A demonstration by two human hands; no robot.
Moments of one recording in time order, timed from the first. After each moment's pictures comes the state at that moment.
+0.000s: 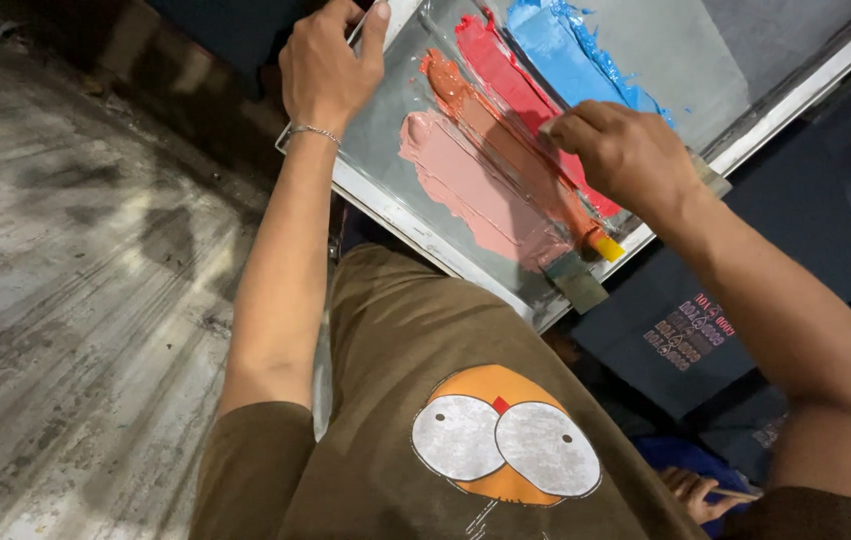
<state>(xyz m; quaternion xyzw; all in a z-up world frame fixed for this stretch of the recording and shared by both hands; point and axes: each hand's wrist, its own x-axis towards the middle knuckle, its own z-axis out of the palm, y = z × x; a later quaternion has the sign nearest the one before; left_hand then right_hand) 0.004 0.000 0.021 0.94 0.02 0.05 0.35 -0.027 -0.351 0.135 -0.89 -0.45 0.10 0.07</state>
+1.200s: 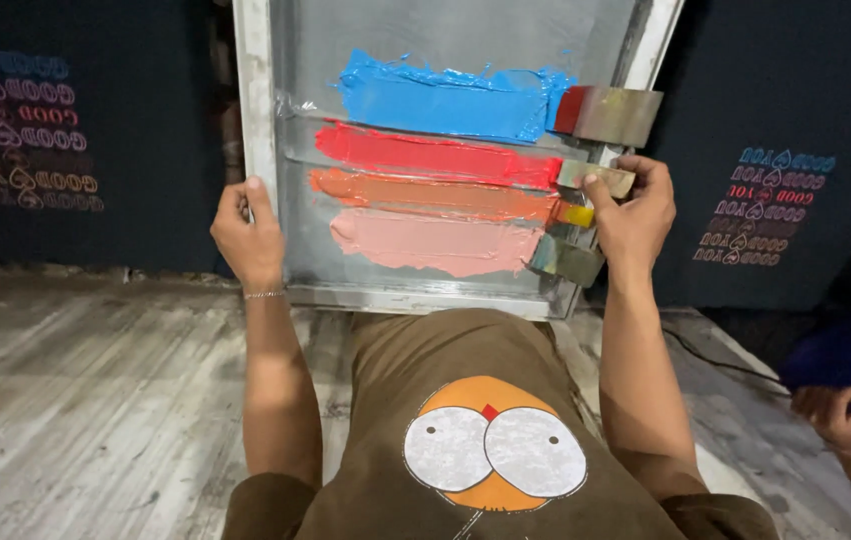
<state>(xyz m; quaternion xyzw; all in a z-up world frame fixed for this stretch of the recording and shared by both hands) 0.012 0.000 0.010 0.92 0.05 -0.05 0.39 -0.193 -0.420 0.081 -0.81 0.46 -0.10 0.34</state>
